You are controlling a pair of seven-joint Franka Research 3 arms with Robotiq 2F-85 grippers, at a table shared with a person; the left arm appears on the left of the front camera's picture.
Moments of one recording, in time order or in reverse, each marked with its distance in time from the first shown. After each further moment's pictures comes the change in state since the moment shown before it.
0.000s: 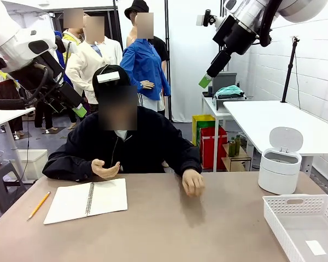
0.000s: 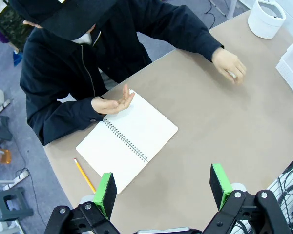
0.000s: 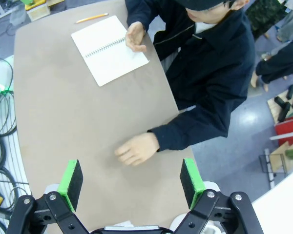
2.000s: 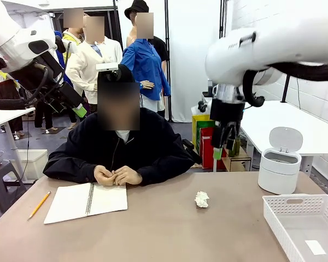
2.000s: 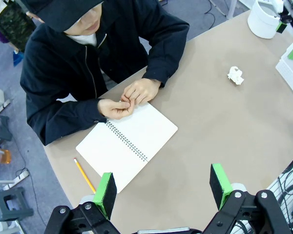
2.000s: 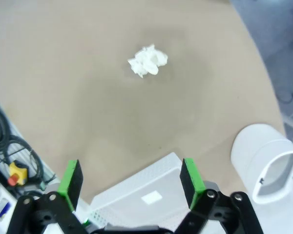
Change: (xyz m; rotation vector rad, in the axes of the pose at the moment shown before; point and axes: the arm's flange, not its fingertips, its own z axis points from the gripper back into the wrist) left arm 0.000 0.000 0.000 0.000 0.000 0.000; right arm -0.099 0.003 -0.164 0.012 0.591 -0.389
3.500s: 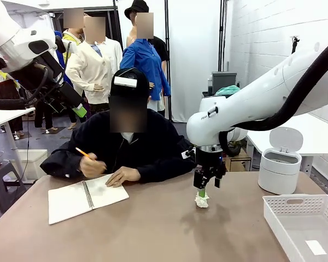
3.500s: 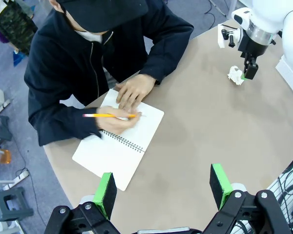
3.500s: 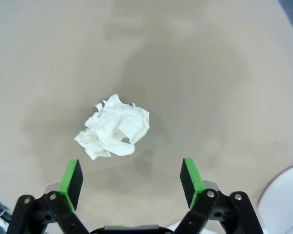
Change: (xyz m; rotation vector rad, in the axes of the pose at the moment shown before) left arm 0.000 0.000 0.000 0.000 0.000 0.000; right arm 0.064 -0.035 -0.176 -0.012 0.078 -0.185
